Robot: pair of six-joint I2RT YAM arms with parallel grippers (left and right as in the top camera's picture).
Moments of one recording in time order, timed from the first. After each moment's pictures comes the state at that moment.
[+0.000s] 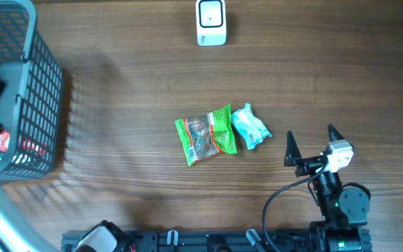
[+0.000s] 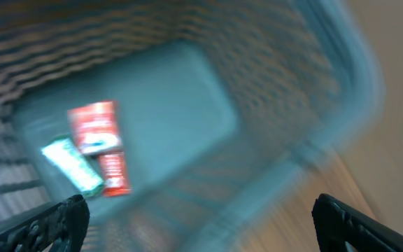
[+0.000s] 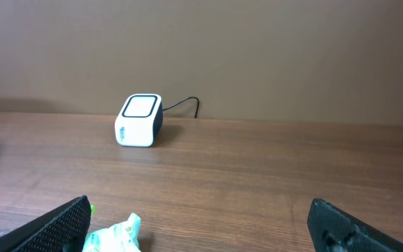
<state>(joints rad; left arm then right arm) 0.71 1.32 1.61 -1.10 0.06 -0.51 0.05 0.02 0.01 0.00 -0.12 0.03</state>
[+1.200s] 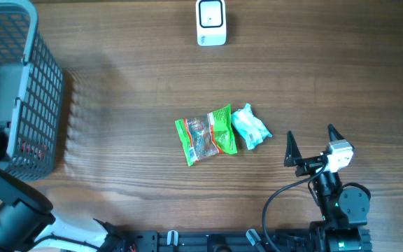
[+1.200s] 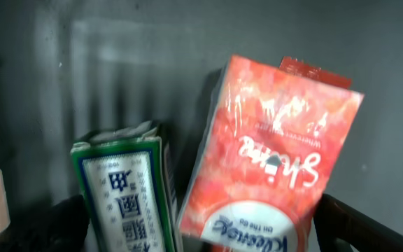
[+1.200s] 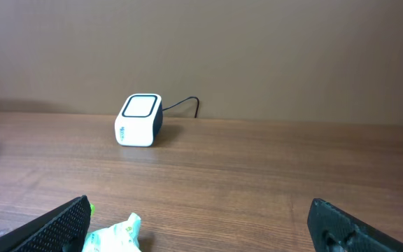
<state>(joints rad) 0.86 1.81 1.22 -0.70 -0.05 -0.75 0.05 0.02 0.01 0.00 -0.12 0.03</state>
